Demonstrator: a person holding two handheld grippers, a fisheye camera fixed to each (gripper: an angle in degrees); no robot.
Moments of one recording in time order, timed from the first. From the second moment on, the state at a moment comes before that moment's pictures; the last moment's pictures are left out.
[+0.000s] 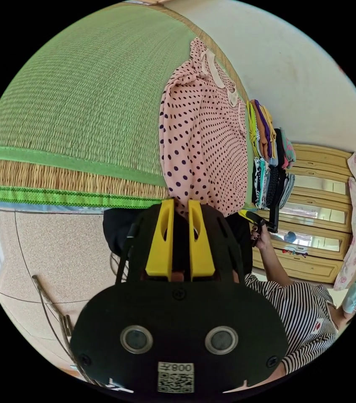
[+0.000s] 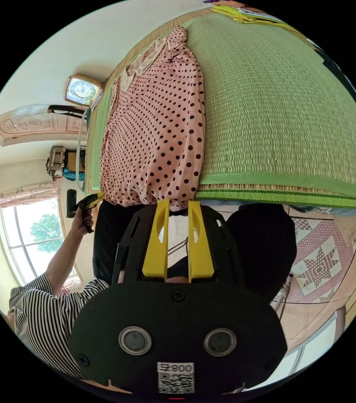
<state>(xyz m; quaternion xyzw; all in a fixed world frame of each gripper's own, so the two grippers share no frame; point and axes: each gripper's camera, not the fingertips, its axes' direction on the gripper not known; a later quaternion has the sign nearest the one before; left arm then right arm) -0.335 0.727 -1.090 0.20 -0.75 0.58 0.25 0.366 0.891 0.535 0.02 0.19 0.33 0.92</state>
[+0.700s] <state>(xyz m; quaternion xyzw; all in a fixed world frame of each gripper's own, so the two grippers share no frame) -0.380 0.789 -1.138 0.13 -0.67 0.67 0.29 0.337 0.969 0.480 0.12 0.09 0.25 0.96</state>
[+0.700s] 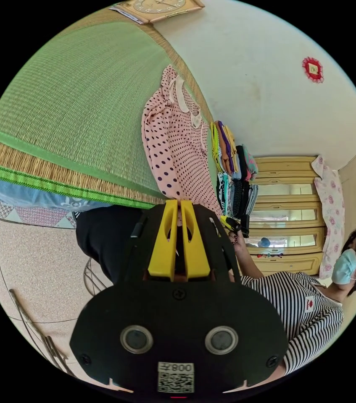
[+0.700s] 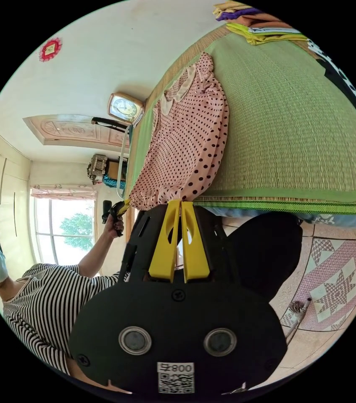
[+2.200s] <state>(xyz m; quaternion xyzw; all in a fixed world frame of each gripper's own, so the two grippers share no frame) -0.436 0.856 -1.099 0.03 -0.64 0.72 0.26 0.217 0.988 0.386 0.19 0.07 0.13 0.97</state>
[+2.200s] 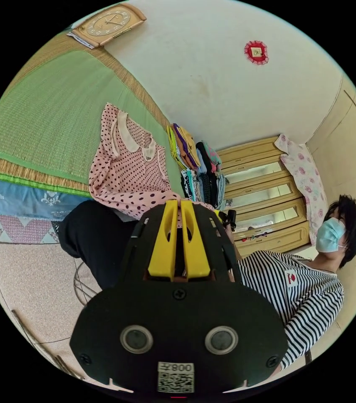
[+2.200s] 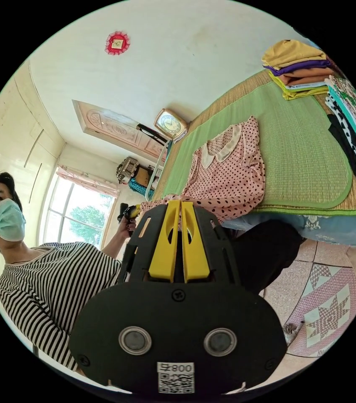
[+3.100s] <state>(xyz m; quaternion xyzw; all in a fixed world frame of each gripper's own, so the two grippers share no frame) -0.176 0.687 -0.788 0.15 -0.65 0.69 0.29 0.455 0.572 0.326 0.07 0.14 0.25 0.96</state>
